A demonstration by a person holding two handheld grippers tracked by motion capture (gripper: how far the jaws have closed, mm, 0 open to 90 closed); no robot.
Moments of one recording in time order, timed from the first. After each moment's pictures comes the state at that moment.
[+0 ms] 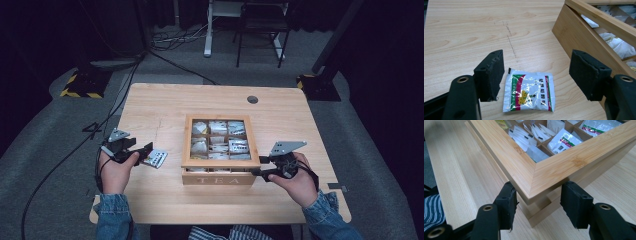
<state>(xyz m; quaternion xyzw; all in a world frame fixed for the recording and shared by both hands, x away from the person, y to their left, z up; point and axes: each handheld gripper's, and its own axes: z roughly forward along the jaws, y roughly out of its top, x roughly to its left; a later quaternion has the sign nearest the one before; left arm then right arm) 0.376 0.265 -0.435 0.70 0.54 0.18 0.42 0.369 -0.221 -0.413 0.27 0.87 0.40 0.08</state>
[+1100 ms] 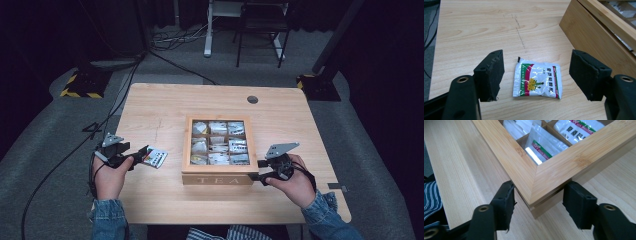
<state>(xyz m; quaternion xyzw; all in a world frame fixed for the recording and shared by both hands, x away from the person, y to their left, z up) 0.363 0.278 -0.439 0.70 0.56 0.19 0.41 0.371 -0.215 -0.426 0.27 0.89 0.36 0.06</state>
